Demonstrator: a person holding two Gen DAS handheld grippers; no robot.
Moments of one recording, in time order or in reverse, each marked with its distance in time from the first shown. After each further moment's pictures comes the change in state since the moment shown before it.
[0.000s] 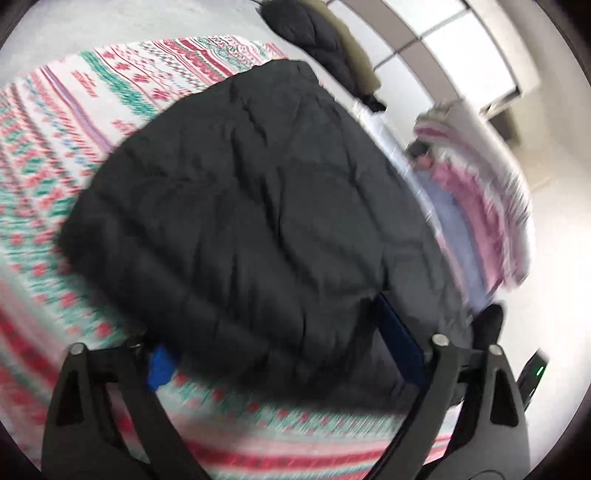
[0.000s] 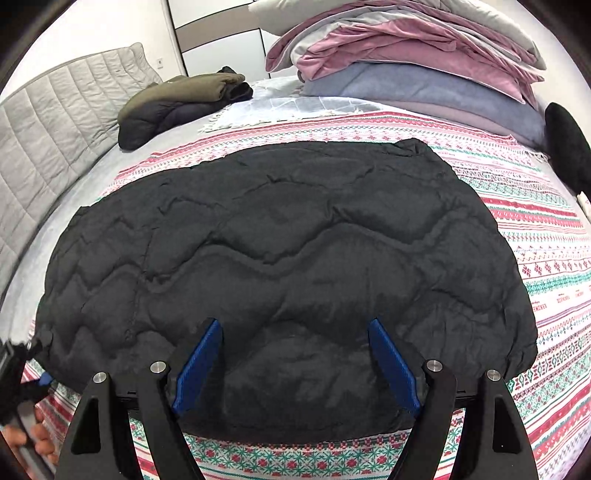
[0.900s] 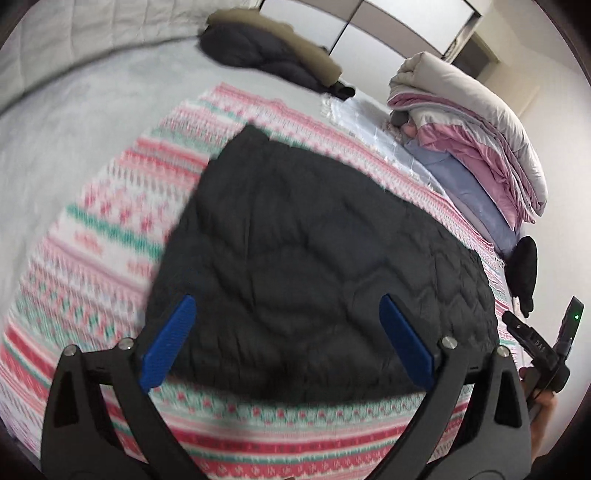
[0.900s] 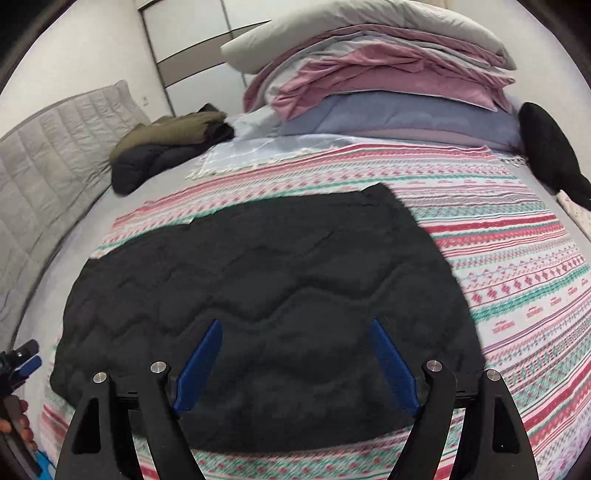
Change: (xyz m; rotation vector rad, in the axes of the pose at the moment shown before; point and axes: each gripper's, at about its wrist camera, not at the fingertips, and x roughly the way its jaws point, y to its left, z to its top) left arm -0.042 -0.056 0.057 0.338 0.059 0.153; right arm -0.046 -0.015 0.019 0.077 -0.087 0.004
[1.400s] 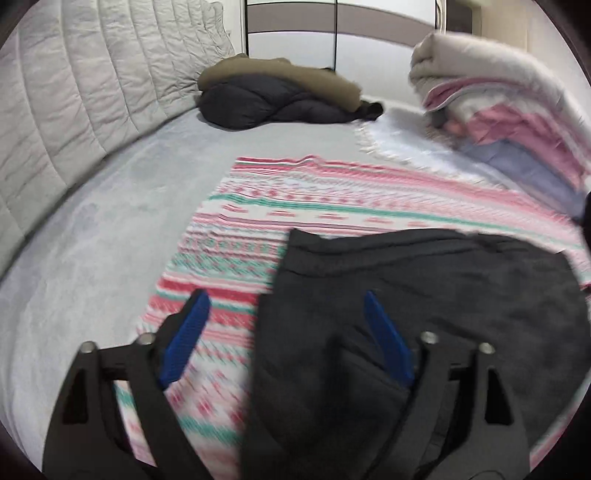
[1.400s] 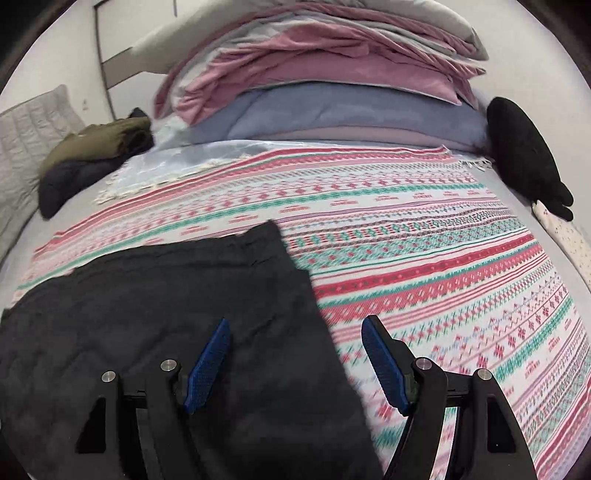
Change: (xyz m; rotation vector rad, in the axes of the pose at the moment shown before) left arm 0.050 -0.011 0.104 0.279 -0.162 0.260; right arm 0.082 -0.108 0.078 0.055 -0.007 -0.198
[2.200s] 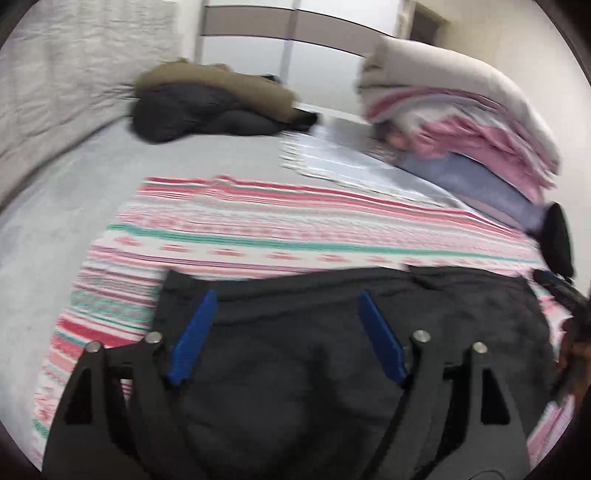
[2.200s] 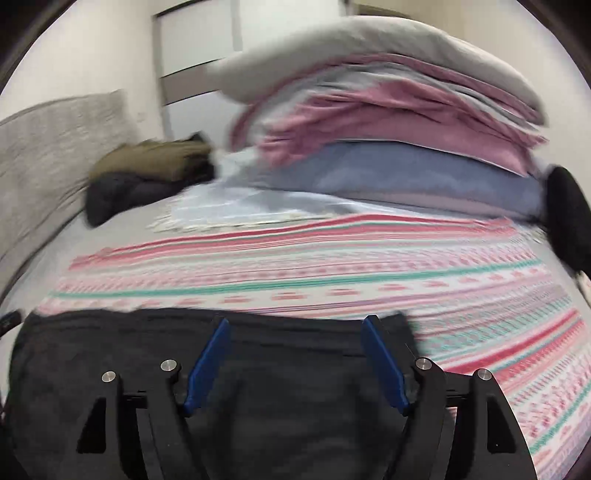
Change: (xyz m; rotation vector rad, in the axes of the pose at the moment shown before) left arm 0.046 -0.077 0.039 0.045 -0.013 -0.238; right arm 0.001 0.109 0.038 -0.157 -0.167 0.157
